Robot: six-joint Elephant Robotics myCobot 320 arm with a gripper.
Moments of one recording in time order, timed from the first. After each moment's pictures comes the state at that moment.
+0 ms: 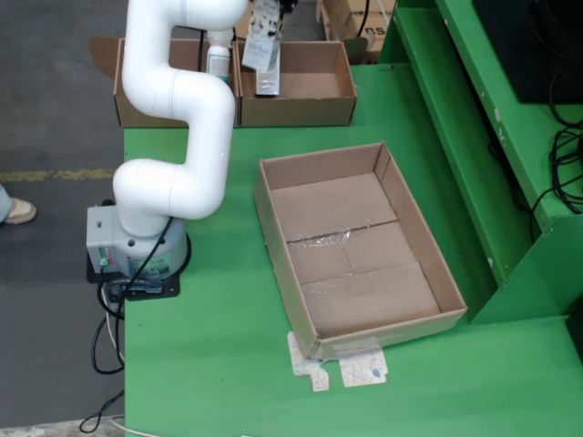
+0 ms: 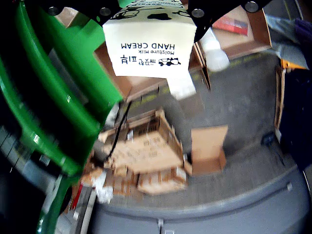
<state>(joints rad) 1.28 -0.70 -0.03 -0.15 1.31 0.17</state>
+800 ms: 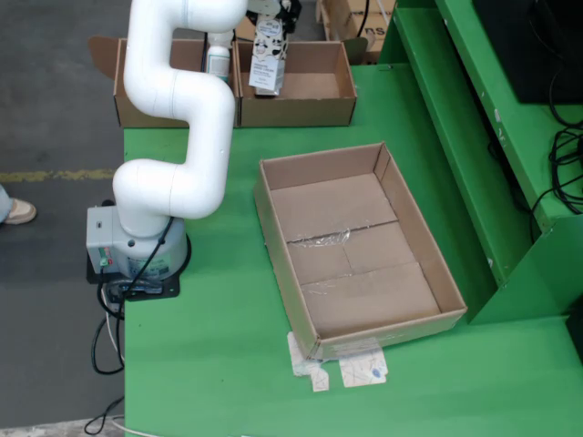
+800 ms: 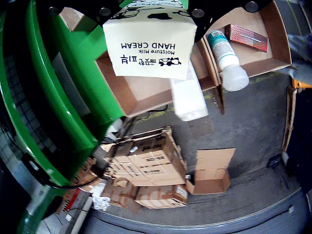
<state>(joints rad) 1.27 -0.77 -0.03 -0.24 1.30 0.16</state>
